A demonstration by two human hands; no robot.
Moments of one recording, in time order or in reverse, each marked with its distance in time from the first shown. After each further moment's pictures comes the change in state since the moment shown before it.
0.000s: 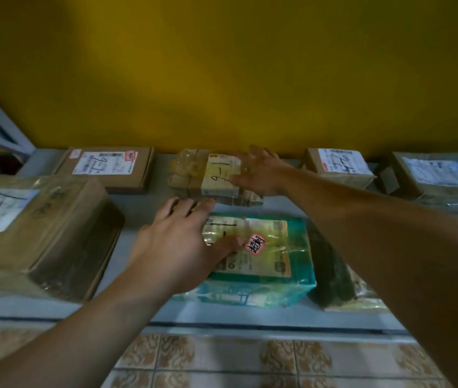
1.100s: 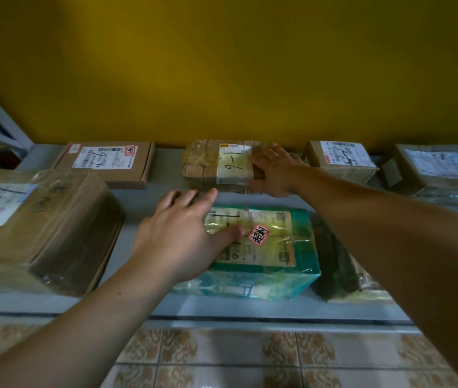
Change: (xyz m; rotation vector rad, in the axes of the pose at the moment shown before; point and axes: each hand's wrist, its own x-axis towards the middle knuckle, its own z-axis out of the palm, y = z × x) left_hand 0.001 0.003 -0.003 -0.036 -0.078 -0.051; right_hand -0.008 0.025 0.013 -0.168 0.005 -0.004
